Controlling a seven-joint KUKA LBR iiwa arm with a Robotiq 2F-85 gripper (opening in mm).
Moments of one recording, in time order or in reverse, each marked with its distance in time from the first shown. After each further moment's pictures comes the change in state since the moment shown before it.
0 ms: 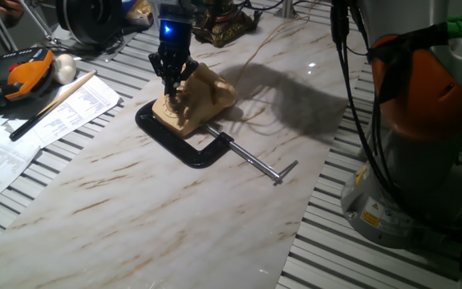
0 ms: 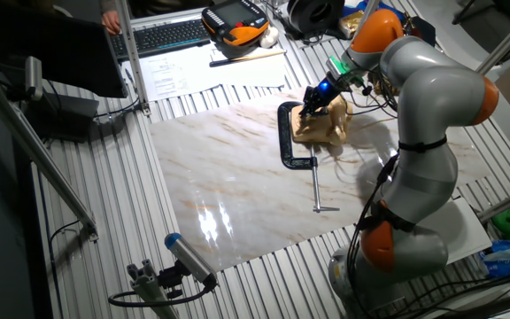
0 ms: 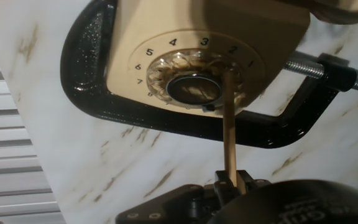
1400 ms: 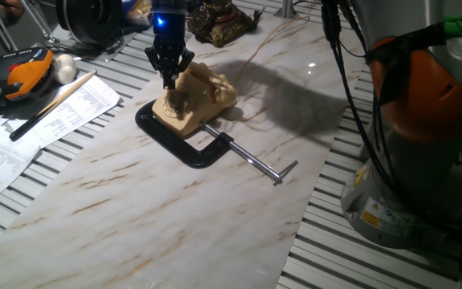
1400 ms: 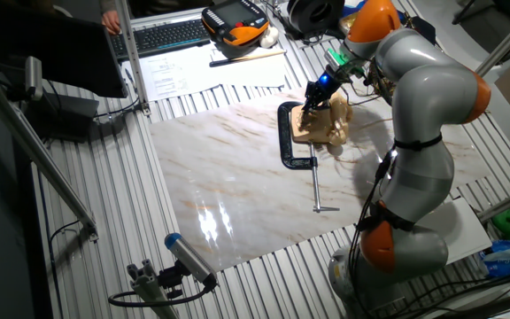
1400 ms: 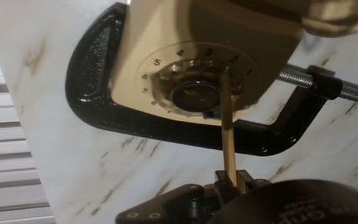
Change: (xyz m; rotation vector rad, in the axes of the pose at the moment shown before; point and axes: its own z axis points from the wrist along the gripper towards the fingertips) arm 0.000 0.001 -0.007 0.032 -0.062 0.024
